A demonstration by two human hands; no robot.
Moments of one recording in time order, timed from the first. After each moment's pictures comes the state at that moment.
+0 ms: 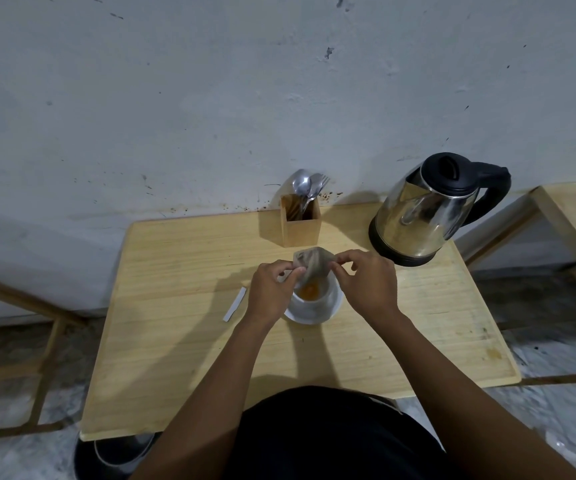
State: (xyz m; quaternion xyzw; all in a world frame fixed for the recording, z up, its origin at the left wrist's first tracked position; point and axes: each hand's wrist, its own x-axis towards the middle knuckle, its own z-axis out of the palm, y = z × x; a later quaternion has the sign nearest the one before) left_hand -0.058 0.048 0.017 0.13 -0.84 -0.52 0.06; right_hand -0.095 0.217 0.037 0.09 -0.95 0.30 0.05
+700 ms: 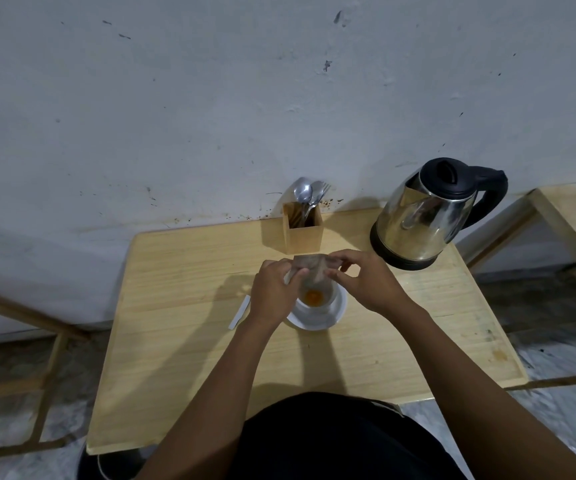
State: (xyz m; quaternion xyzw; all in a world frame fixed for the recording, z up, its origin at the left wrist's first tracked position) left_hand -0.066 0.040 0.017 0.12 -0.88 -0.45 0.05; right_hand -0.107 0.224 0.046 0.16 -0.89 0.42 -0.08
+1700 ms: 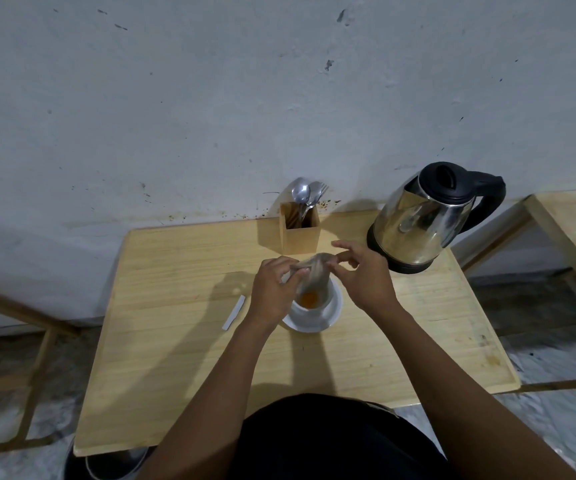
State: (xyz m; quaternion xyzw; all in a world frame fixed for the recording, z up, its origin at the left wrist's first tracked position) left_hand -0.070 0.045 0.021 0.09 -0.85 -0.51 0.06; right_hand -0.106 0.212 0.057 0.10 -0.89 0.45 -0.06
